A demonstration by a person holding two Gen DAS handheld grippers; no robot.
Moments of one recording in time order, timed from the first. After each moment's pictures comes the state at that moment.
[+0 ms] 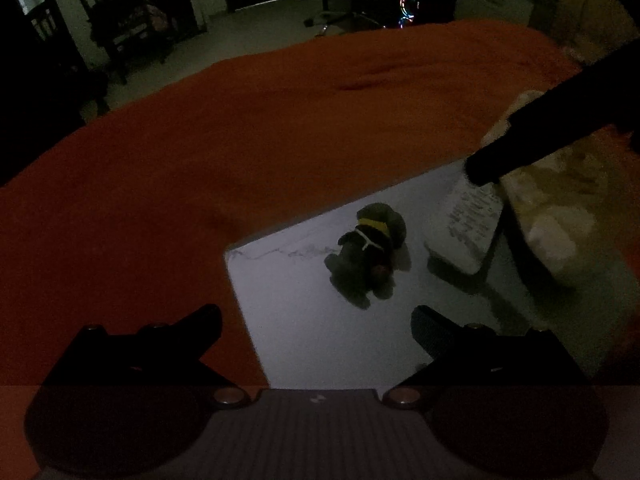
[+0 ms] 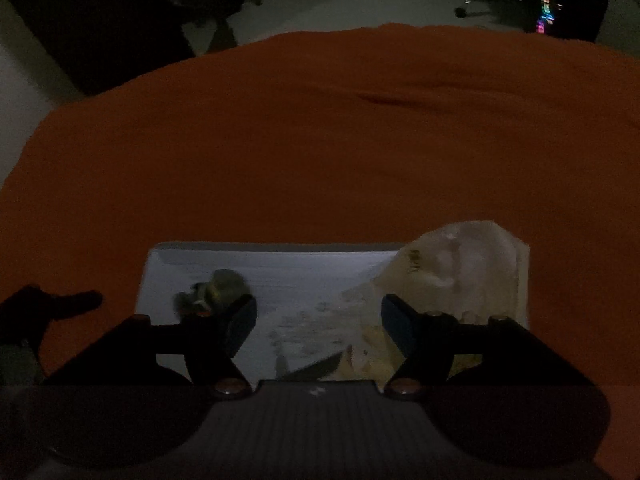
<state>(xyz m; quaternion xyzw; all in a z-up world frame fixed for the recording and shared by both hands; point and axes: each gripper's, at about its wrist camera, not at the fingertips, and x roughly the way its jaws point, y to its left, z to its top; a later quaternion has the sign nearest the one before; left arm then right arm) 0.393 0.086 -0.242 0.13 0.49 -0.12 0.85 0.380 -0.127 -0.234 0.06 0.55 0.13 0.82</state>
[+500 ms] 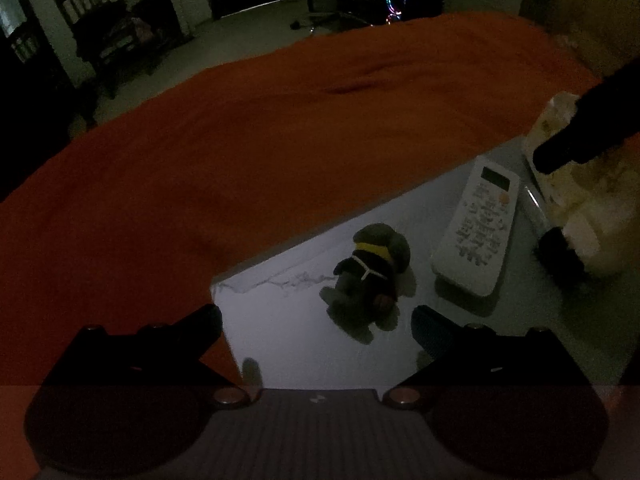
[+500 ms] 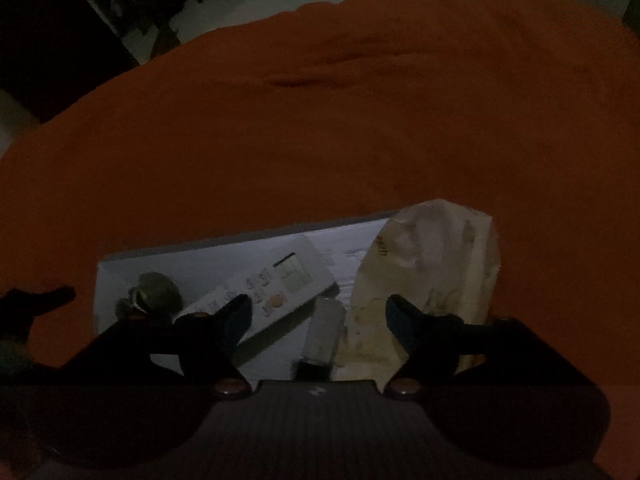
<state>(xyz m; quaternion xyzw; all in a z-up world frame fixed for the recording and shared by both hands) 0.413 0.073 -0.255 0.16 0.48 -0.13 0.85 0.388 -0.184 -0.238 0.11 0.59 0.08 0.80</state>
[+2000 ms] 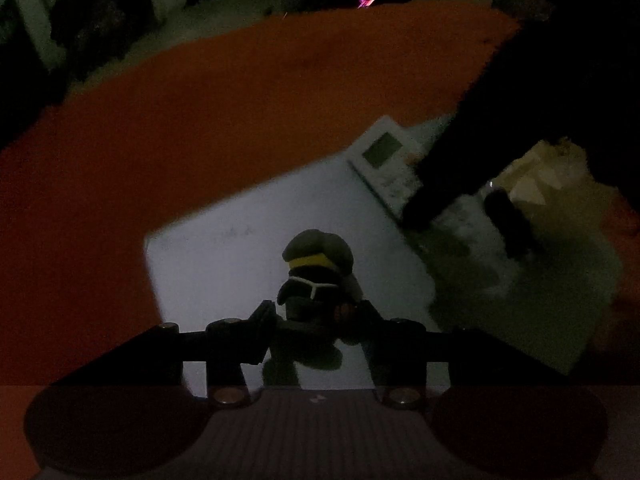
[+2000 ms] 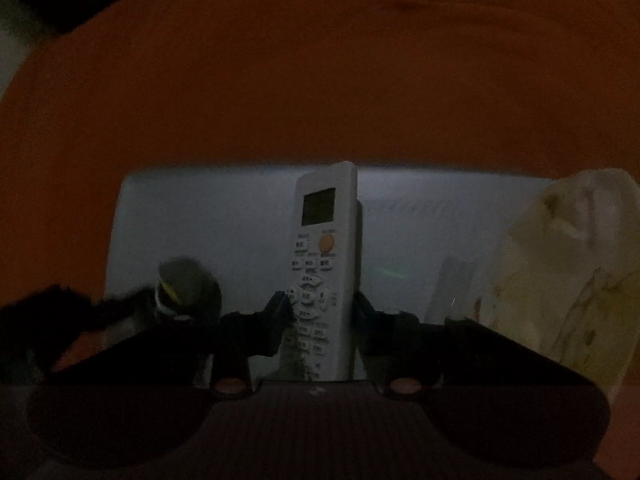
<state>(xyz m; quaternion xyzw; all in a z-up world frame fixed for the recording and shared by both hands) 0.386 0.067 -0.268 0.12 0.52 -0.17 0.83 0.387 -0.152 -0.243 0.03 0.66 0.15 0.74</state>
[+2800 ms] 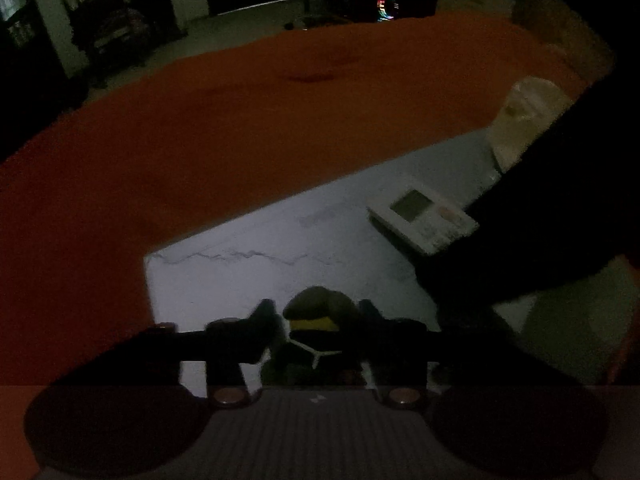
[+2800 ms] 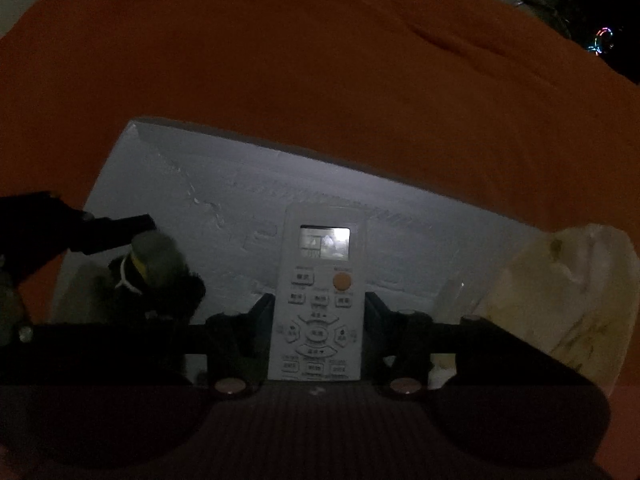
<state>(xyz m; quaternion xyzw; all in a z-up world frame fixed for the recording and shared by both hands) 0.385 0.054 -0.270 0.12 0.48 -0.14 0.86 0.348 -0.149 -0.234 -0.09 0.60 0.16 0.78</state>
